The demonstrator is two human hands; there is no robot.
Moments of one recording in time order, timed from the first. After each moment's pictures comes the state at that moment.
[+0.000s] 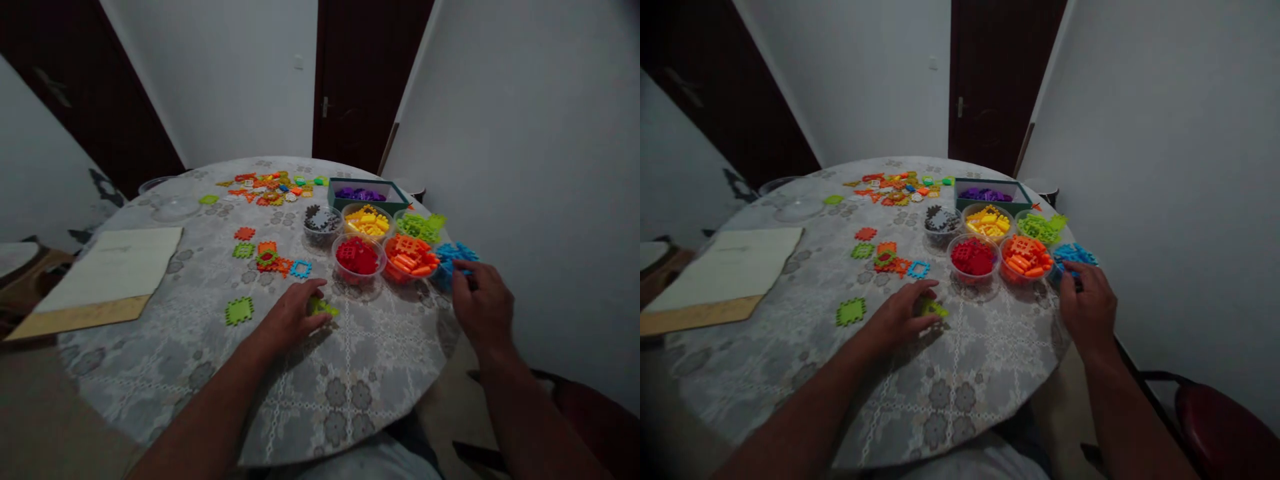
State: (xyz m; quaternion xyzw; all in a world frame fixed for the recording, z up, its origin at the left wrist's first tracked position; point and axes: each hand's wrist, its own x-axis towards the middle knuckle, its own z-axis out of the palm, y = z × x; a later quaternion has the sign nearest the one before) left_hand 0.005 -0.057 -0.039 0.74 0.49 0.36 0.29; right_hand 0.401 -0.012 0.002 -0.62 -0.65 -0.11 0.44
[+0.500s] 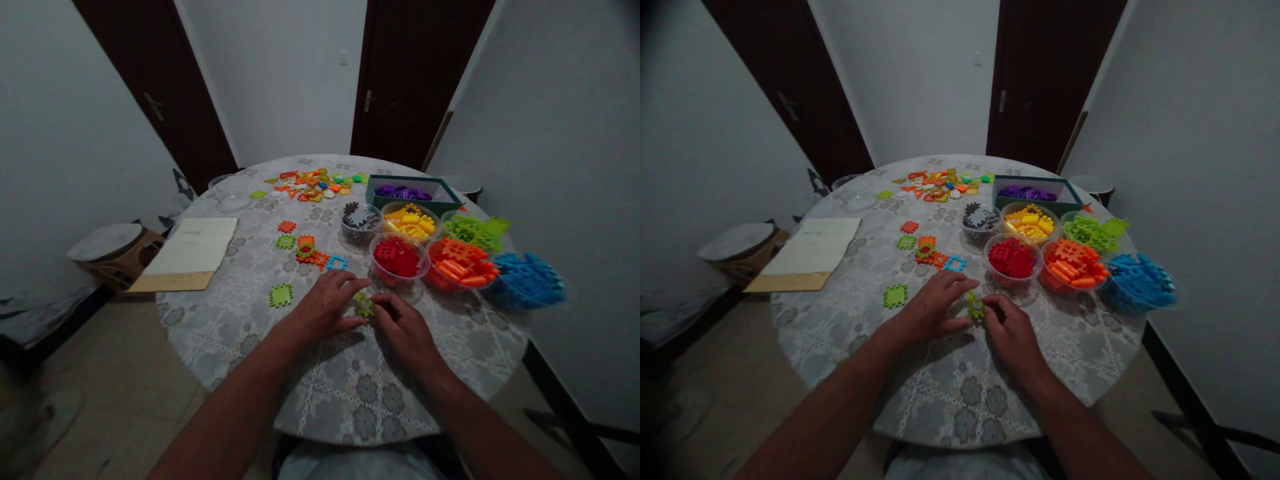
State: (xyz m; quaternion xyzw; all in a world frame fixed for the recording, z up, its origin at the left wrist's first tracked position) left_hand 0.001 -0.065 -0.016 0.85 0.42 0.30 0.10; right_hand 0.232 -0.062 -0.040 -0.49 -0.68 0.40 0.36
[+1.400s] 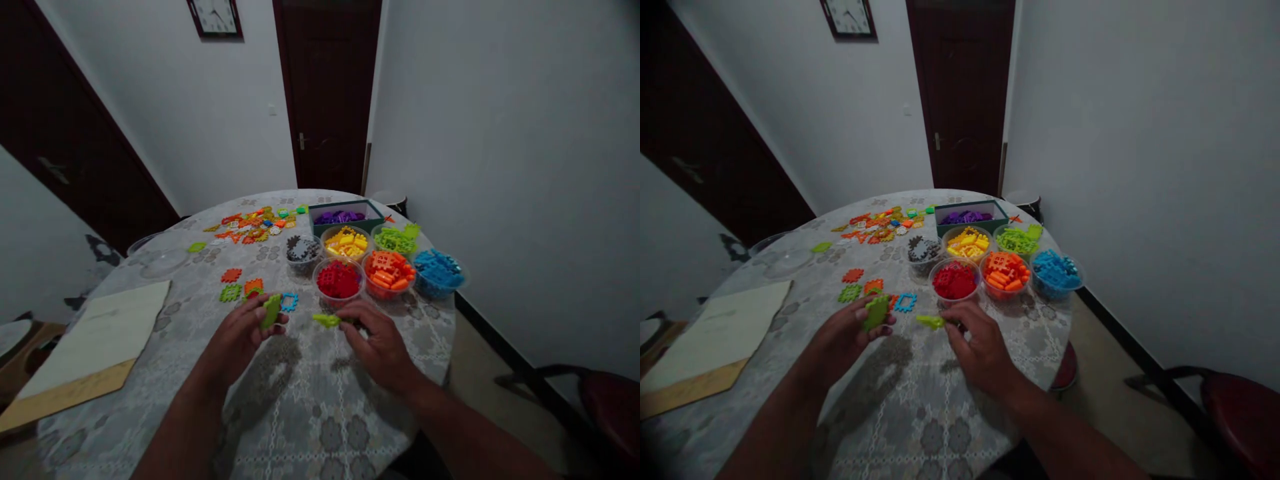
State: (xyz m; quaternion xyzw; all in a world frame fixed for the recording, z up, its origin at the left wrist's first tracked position) left_hand -0.027 -0.049 0.036 0.38 0.45 0.54 0.60; right_hand 0.255 -0.055 0.004 -0.41 -0.72 0.28 0.49
